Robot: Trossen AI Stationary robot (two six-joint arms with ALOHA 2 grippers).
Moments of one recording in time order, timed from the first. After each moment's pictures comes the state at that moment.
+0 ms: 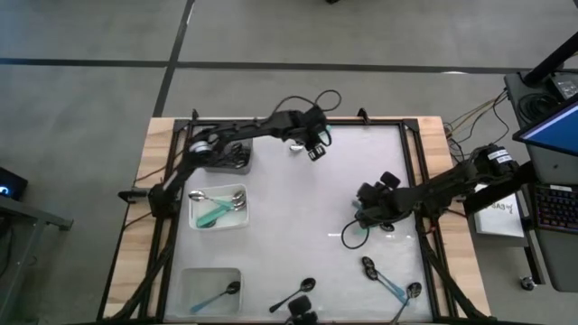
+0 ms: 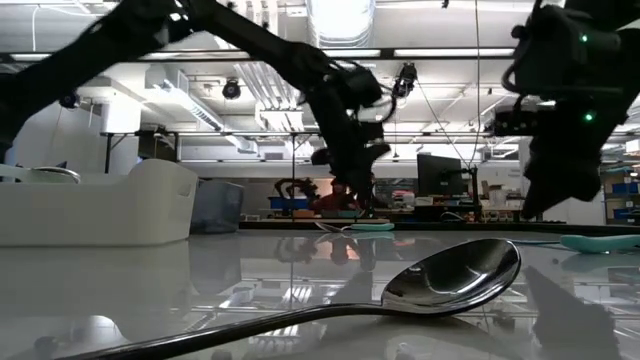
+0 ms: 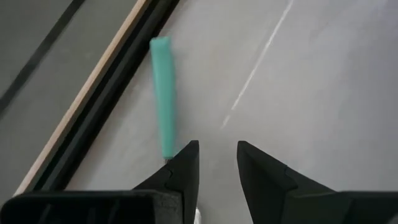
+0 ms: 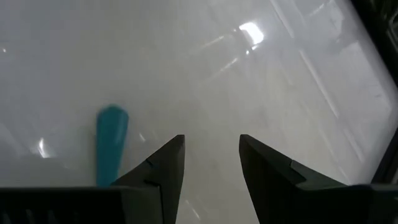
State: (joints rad) left arm 0.41 2.33 2.02 -0.67 -0.14 -0.02; right arm 0.27 1.36 0.60 -0.76 0.62 0.81
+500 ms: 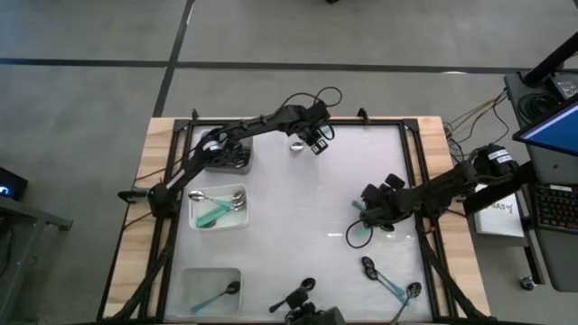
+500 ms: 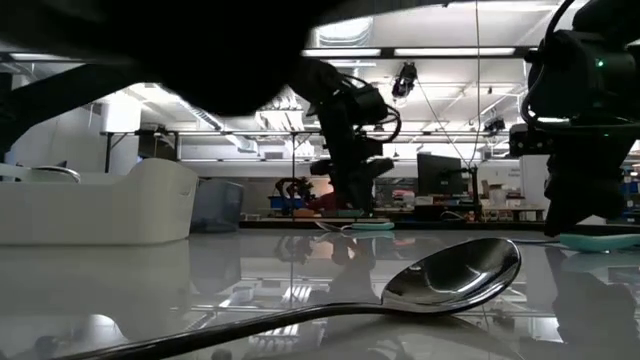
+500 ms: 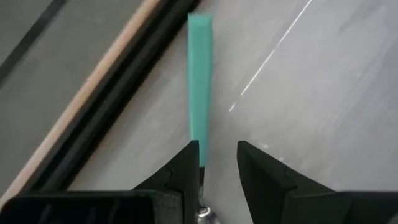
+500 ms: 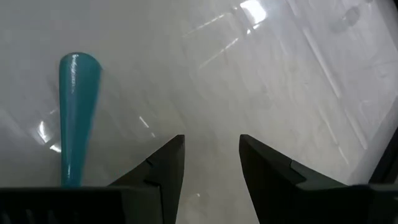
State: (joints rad) left arm 0.45 2.51 2.29 -0.85 -0.17 -0.11; right arm 0.27 1.36 0.52 -0.76 0.56 0.86
